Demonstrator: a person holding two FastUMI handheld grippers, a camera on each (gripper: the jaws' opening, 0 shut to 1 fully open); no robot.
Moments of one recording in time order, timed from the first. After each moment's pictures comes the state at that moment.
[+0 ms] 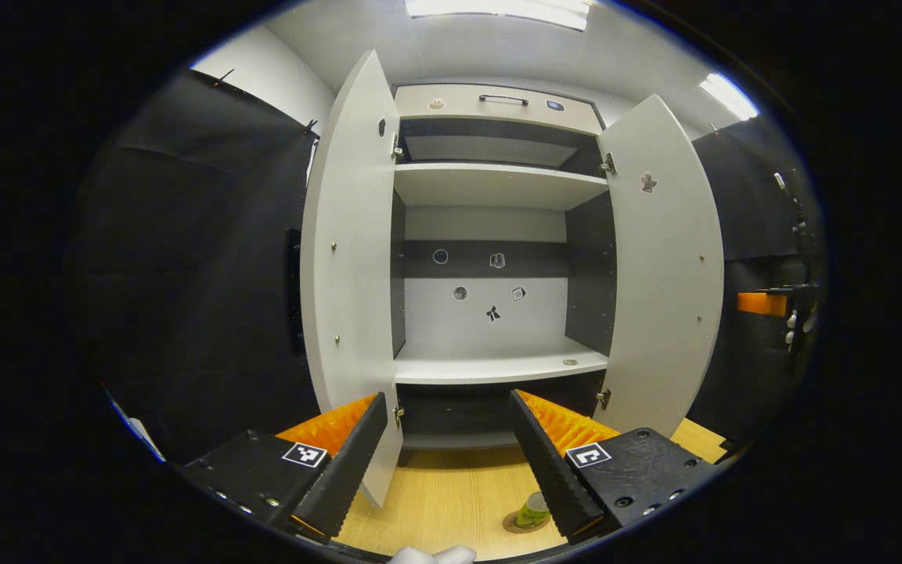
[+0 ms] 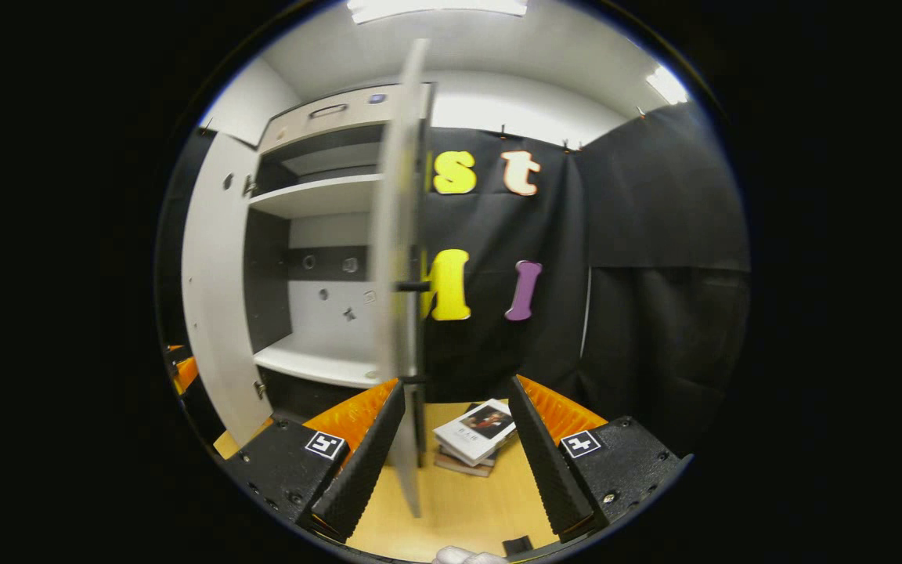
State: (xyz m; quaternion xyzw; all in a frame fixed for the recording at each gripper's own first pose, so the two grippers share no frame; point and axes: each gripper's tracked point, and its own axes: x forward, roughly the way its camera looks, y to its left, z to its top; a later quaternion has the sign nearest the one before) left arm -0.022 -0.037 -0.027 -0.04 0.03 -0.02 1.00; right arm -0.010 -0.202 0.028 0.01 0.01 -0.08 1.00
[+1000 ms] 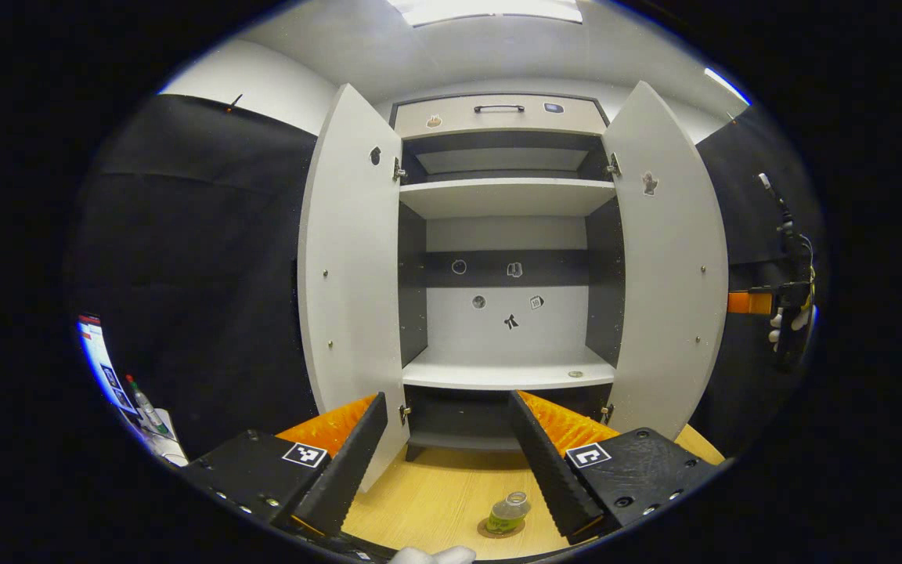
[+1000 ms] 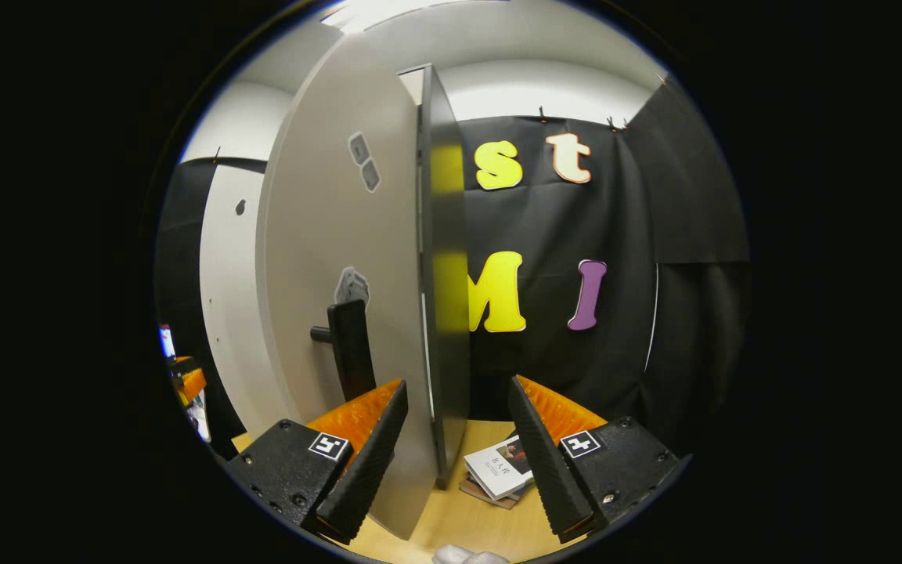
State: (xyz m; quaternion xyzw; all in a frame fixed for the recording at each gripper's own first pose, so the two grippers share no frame) left arm -0.051 -0.093 0.000 -0.03 0.03 0.08 1.00; right arm 0.076 -0.199 0.054 0.00 0.03 0.10 0.99
